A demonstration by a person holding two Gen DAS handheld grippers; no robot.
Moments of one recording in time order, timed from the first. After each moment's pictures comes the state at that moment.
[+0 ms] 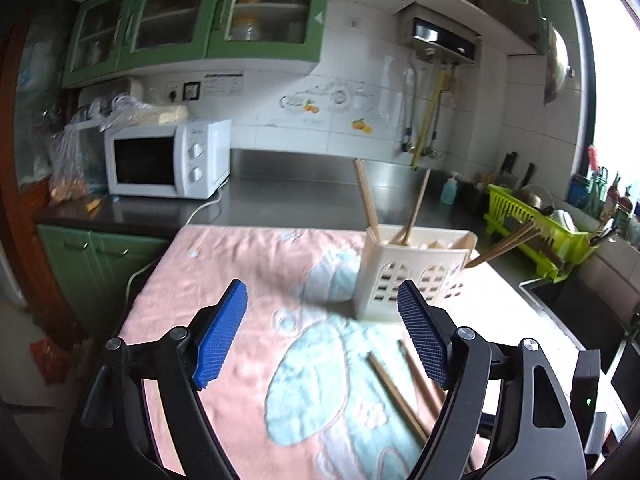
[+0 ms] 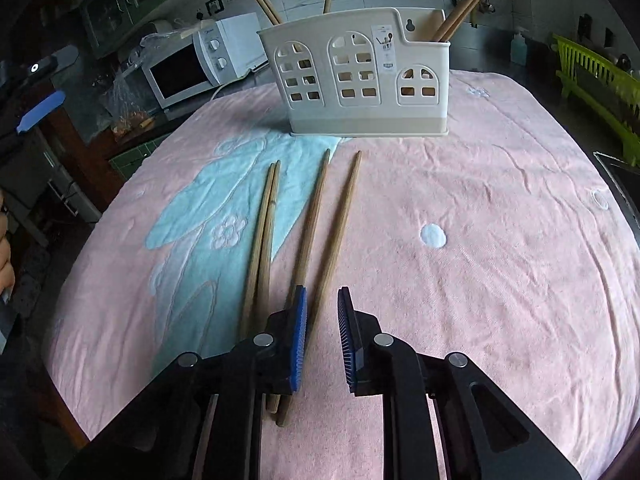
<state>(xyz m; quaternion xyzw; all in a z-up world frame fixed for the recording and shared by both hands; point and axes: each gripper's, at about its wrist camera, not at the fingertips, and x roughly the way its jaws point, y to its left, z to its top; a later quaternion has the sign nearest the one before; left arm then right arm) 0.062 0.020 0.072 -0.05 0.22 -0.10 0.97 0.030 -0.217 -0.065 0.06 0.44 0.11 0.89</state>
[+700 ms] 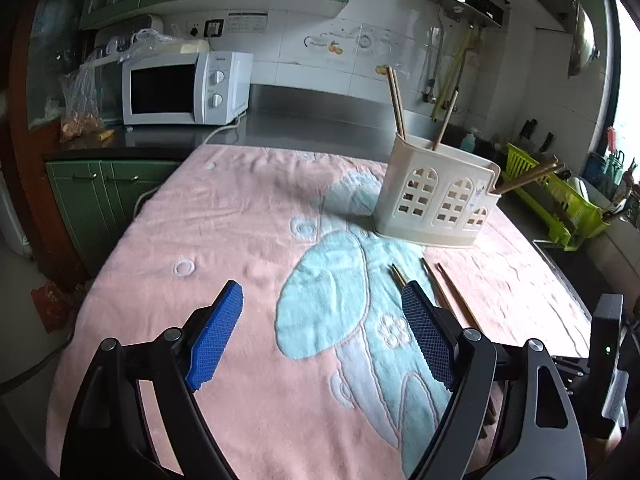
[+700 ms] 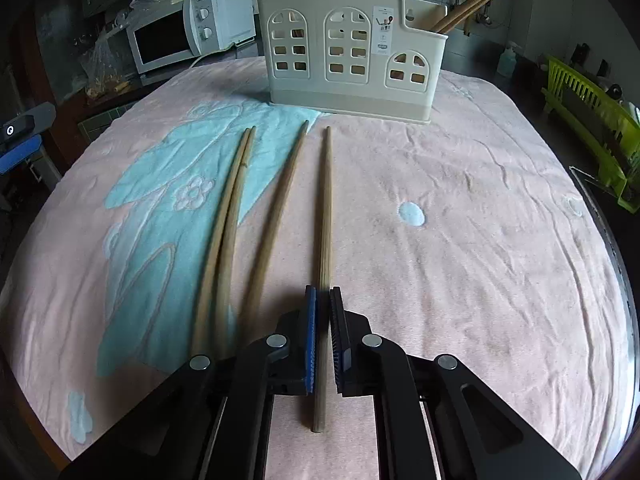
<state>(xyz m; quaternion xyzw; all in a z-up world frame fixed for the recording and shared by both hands) 0.042 0.034 -0.005 -0.07 0.31 -0.08 0.94 0.023 -0.211 -0.082 -0.02 0.45 0.06 0.89</state>
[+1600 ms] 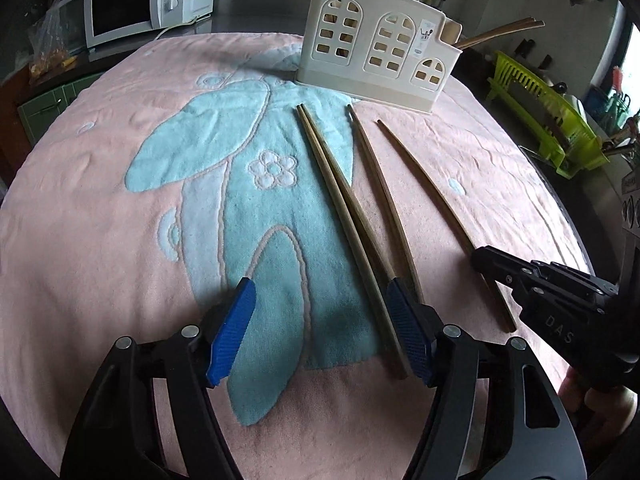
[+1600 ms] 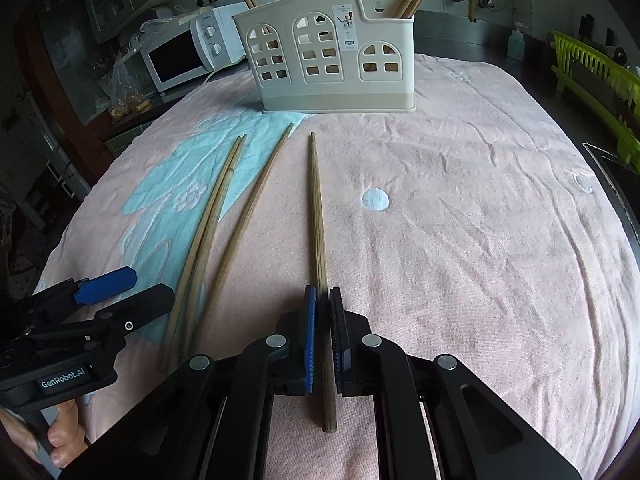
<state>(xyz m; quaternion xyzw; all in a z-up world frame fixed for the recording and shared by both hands) 0.014 -0.084 -0.086 -0.06 0.45 -0.10 0.88 0.012 -0.263 -0.082 0.04 0.45 0.12 0.88</state>
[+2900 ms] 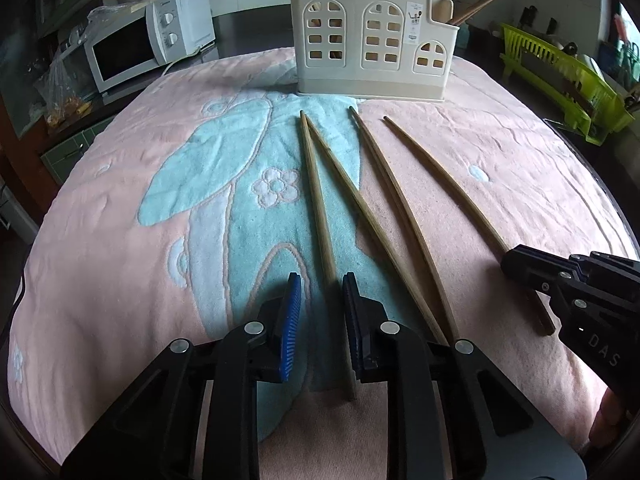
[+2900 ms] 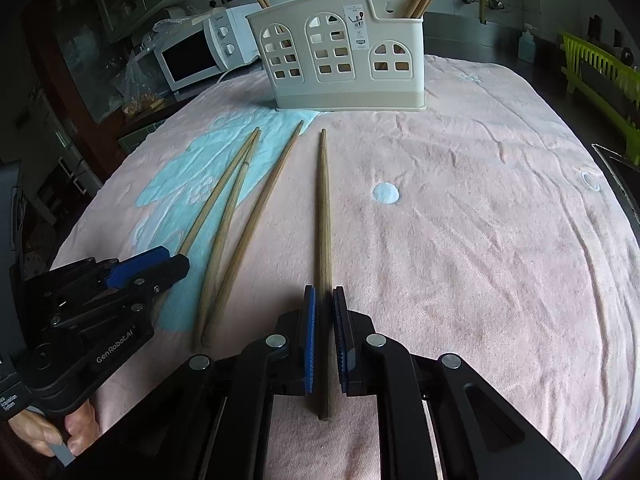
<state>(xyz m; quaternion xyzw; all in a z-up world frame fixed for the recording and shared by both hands) 0.017 -0.109 -0.088 0.03 0.43 -0.05 0.90 0.001 -0.260 -0.084 0.04 0.44 0.14 0.88</state>
